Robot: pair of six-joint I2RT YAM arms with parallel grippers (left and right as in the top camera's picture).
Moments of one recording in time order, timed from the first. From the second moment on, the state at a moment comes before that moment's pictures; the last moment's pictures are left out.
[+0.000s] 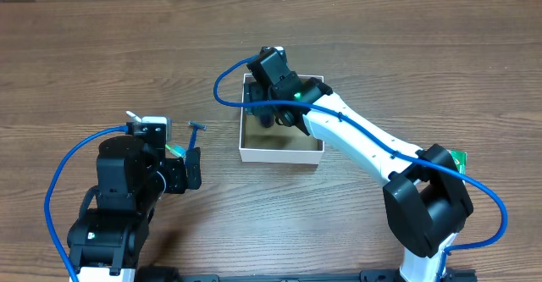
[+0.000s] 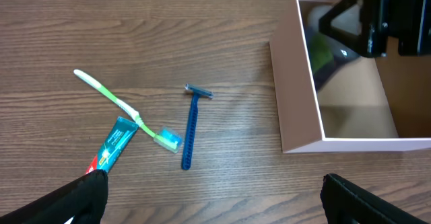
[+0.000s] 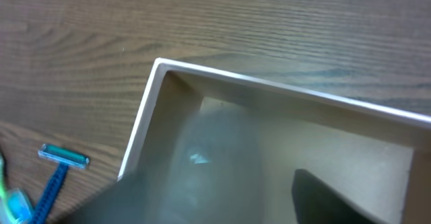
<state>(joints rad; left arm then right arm) -0.07 0.79 0.81 -0.79 0.07 -0.08 0.67 1.96 1.52 -0.53 0.11 0.47</state>
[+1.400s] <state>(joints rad) -0.07 0.79 0.81 -0.77 0.07 -0.08 -0.52 1.61 0.96 -0.77 0.02 0.32</state>
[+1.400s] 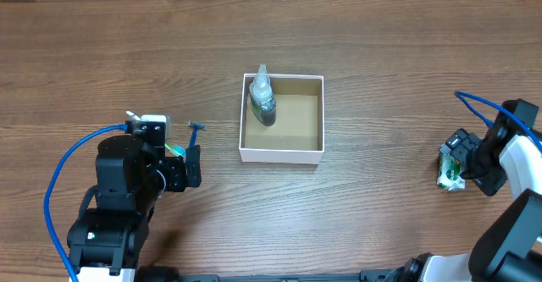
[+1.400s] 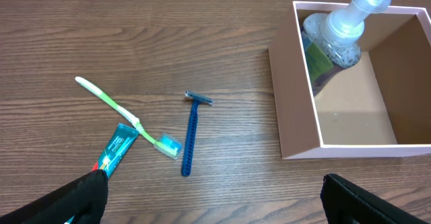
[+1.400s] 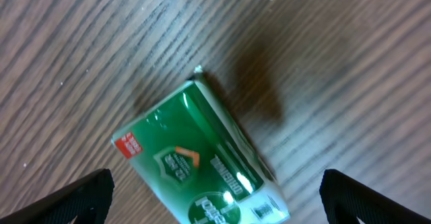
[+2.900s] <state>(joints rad) -0.07 0.79 0.81 -0.77 0.07 -0.08 -0.21 1.60 1.33 -1.04 -0.19 0.38</state>
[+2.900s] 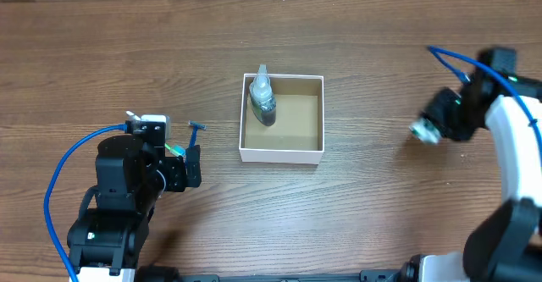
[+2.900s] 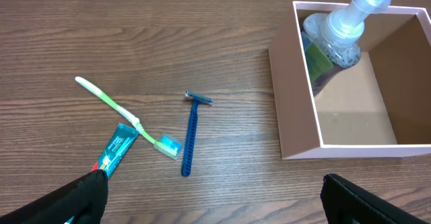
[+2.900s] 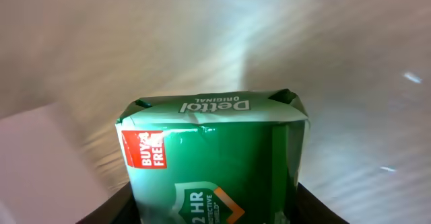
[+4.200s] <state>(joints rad) -0.07 0.79 0.81 -0.78 0.07 -0.08 0.49 1.75 1.39 -0.69 0.04 0.41</state>
